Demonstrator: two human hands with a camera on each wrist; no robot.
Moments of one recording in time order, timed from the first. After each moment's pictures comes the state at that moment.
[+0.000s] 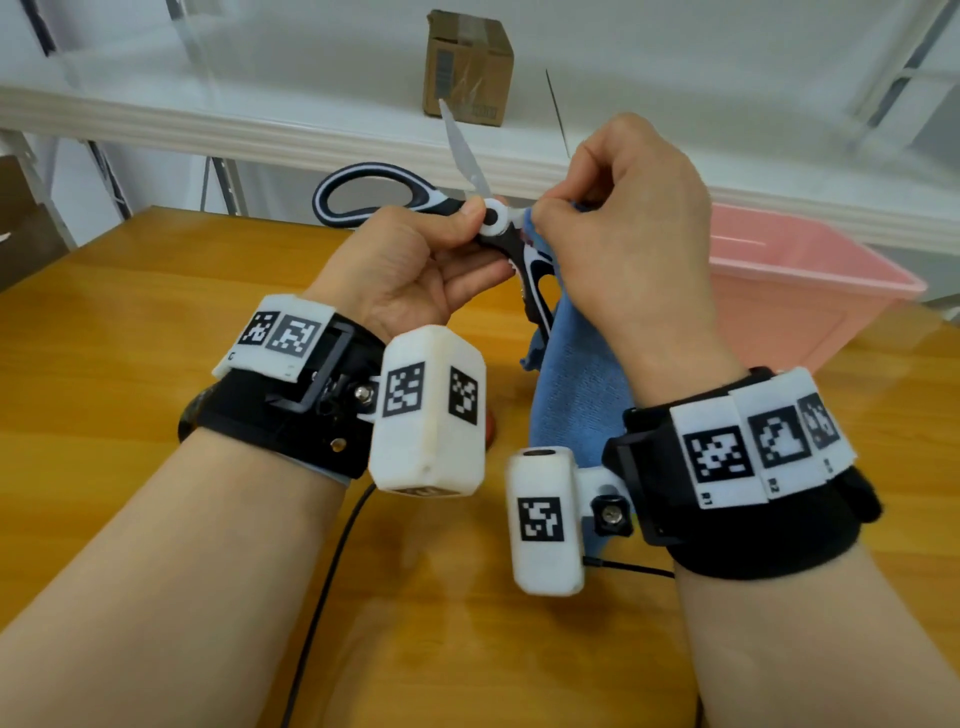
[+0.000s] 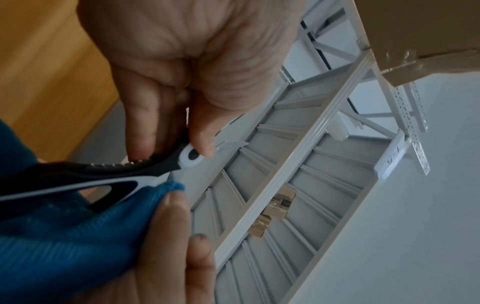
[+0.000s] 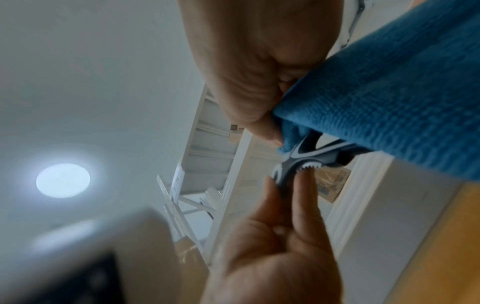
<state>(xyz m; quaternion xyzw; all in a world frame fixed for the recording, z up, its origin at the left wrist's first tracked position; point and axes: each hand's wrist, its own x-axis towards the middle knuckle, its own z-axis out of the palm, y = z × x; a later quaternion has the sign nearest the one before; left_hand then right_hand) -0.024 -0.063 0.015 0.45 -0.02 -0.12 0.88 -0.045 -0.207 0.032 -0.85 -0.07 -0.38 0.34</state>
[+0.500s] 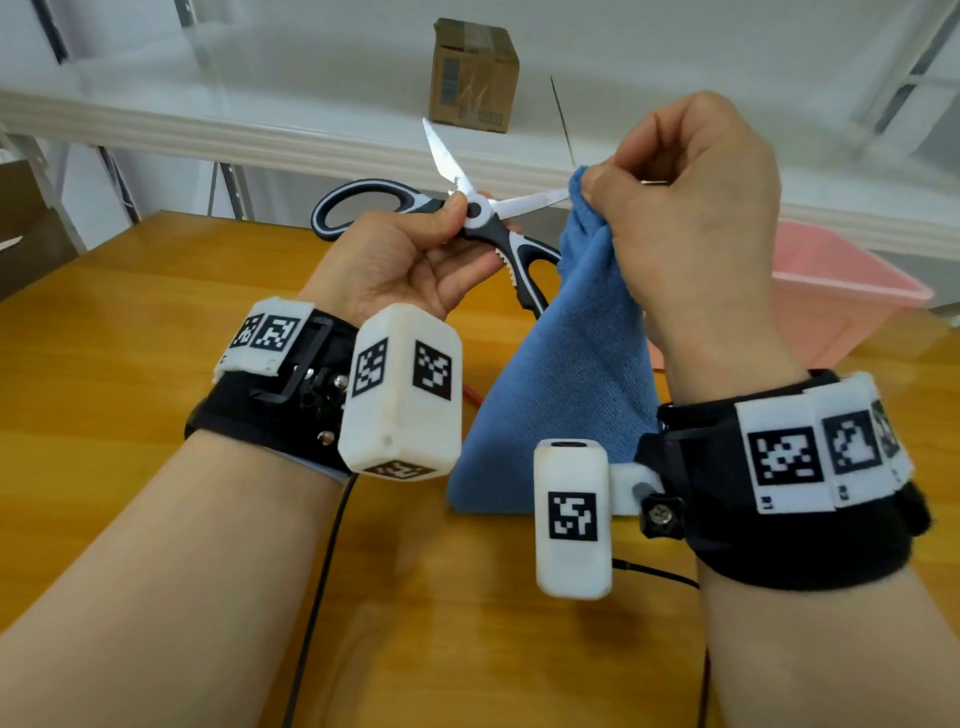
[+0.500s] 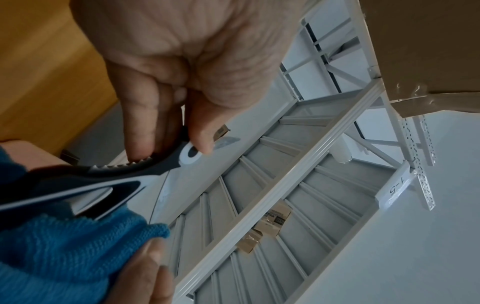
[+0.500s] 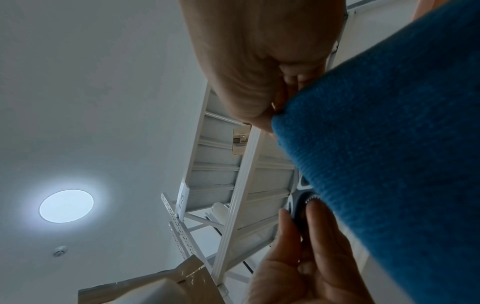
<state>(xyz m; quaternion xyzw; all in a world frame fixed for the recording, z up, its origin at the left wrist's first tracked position) -0.018 -0.052 0.014 0.39 0.01 -0.13 0.91 -0.047 -0.220 0.043 -0.79 -0.05 -0.39 0.46</state>
